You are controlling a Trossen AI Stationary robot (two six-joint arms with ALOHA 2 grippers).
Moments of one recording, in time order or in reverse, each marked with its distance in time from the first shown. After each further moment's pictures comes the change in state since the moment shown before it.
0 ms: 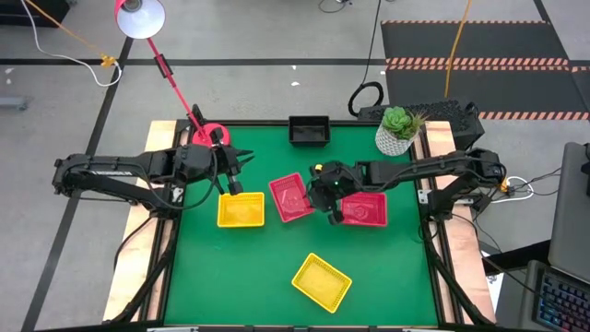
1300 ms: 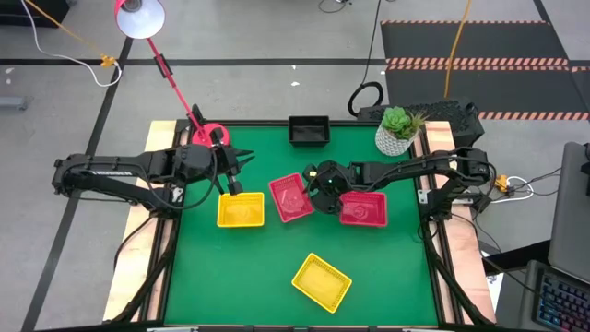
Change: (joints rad) left arm 0.000 0.000 0.000 0.000 0.005 0.001; right arm -0.061 0.107 -0.103 0.170 0.051 -0.579
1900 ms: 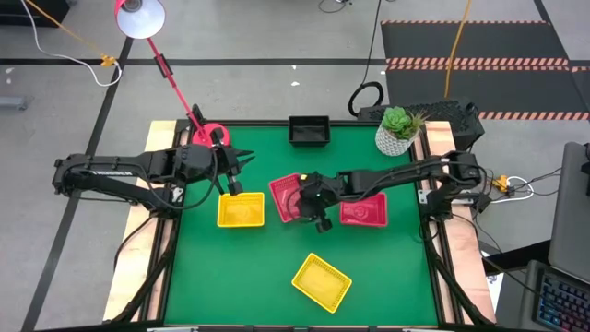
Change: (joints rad) left arm 0.000 0.000 0.000 0.000 0.001 0.000; right arm 0.113 0.083 0.209 -0.179 -0.005 0.609
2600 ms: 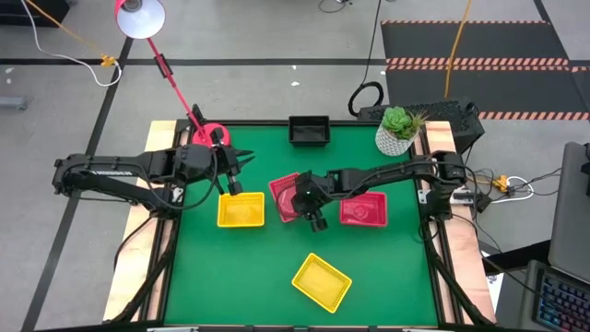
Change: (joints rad) left arm 0.000 0.000 0.000 0.000 -0.001 0.001; right arm -0.033 0.114 0.056 -0.046 -0.074 0.099
